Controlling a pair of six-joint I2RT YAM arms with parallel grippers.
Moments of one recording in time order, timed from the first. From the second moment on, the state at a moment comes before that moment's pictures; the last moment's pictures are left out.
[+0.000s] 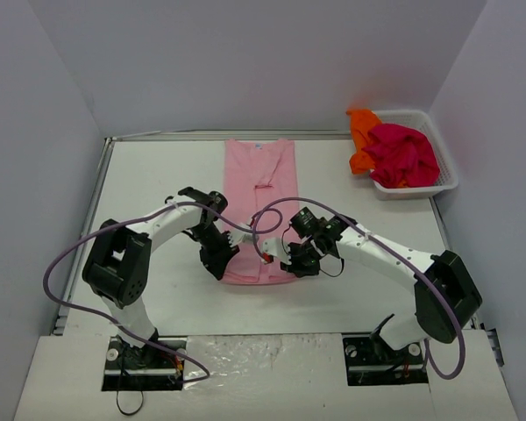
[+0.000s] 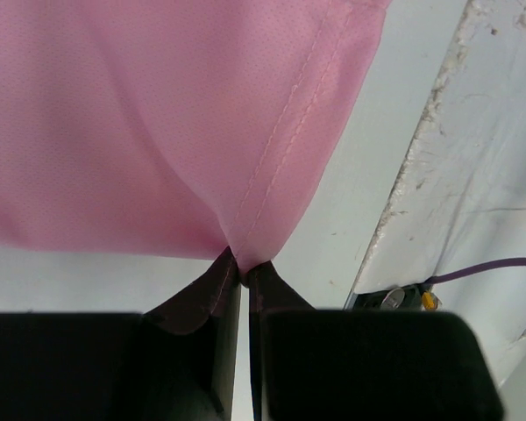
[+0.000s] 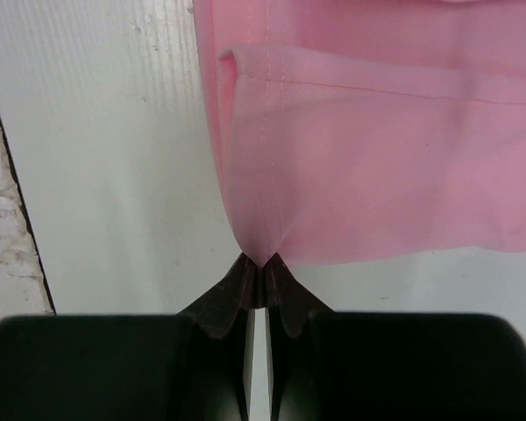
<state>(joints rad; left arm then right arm) -0.50 1.75 1.22 -1.13 0.59 0.76 0.72 1.46 0.93 -0.74 -0.34 -0.81</state>
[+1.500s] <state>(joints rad) -0.50 1.64 1.38 -1.18 0.52 0.74 0.61 1.44 1.15 -0.85 -0.41 -0.87</state>
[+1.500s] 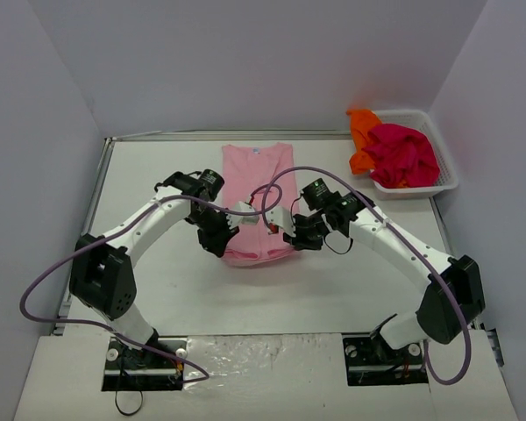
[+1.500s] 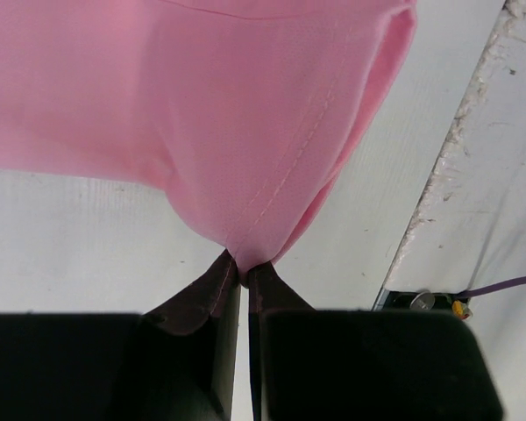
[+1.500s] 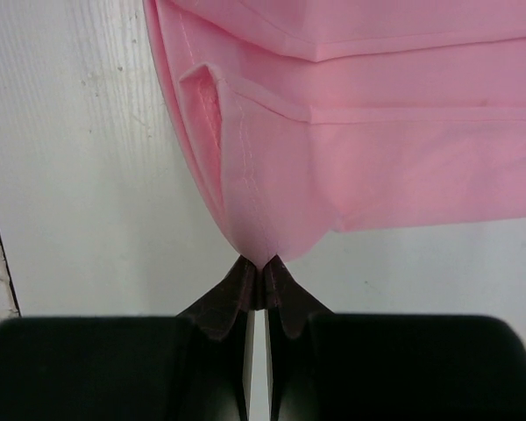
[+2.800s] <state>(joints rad) -0.42 2.03 1.84 -1.18 0.38 0.75 0.39 1.84 1.50 -0.81 -0.44 -1.00</state>
